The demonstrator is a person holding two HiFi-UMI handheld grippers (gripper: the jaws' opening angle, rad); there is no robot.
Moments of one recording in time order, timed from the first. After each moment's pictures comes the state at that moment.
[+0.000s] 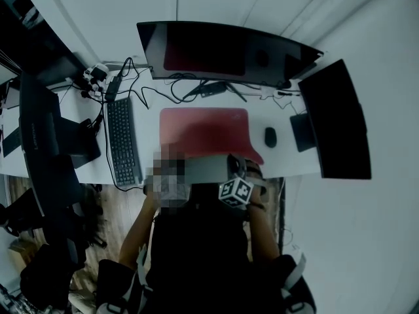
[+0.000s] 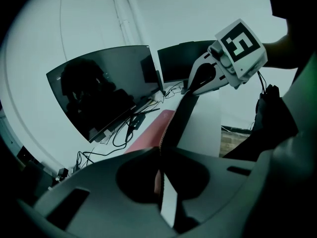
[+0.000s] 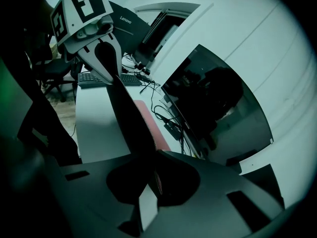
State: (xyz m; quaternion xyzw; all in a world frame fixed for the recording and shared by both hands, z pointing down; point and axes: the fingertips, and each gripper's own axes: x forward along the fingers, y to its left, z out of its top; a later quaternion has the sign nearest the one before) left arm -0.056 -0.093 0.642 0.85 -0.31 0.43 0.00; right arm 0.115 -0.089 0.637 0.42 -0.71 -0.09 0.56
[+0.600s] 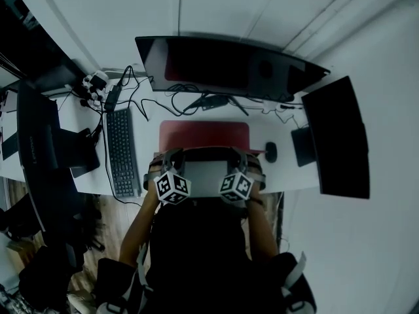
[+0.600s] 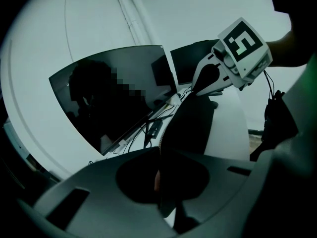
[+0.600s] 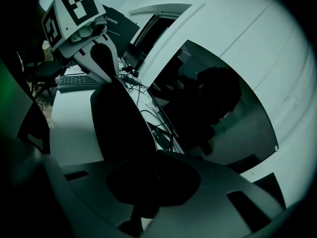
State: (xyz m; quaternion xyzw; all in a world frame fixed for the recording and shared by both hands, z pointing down) left arm -0.052 -0.190 0.625 0.83 -0.37 0.41 -0.03; right arm 0.119 -0.187 0.623 0.45 -0.72 -0.10 0.52
